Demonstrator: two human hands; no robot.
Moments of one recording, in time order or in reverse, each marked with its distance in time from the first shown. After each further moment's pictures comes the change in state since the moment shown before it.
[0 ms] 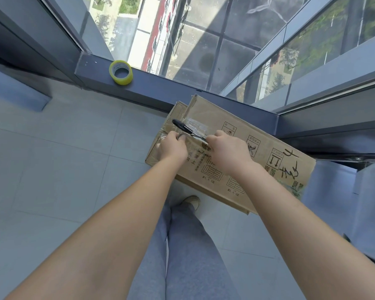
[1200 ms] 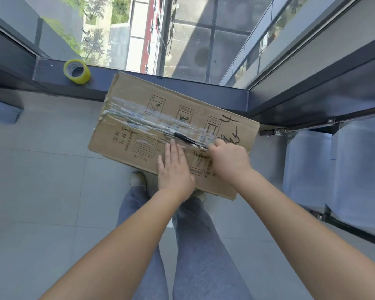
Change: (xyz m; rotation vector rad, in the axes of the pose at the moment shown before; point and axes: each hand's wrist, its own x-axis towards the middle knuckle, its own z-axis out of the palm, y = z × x) left_hand -0.126 0.016 0.171 0.885 -0.084 0.366; right_hand -0.101 0.156 0.068 -0.021 -0.013 0.049
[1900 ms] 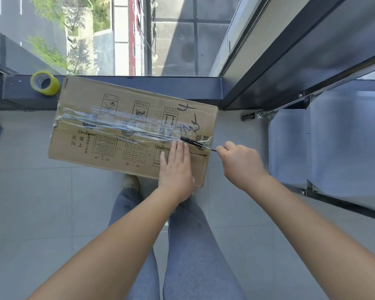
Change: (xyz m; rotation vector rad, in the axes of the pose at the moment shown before) left_hand -0.015 0.081 0.021 0.189 -0.053 0.202; right_hand -0.073 0.092 0.037 0.042 0.045 0.125
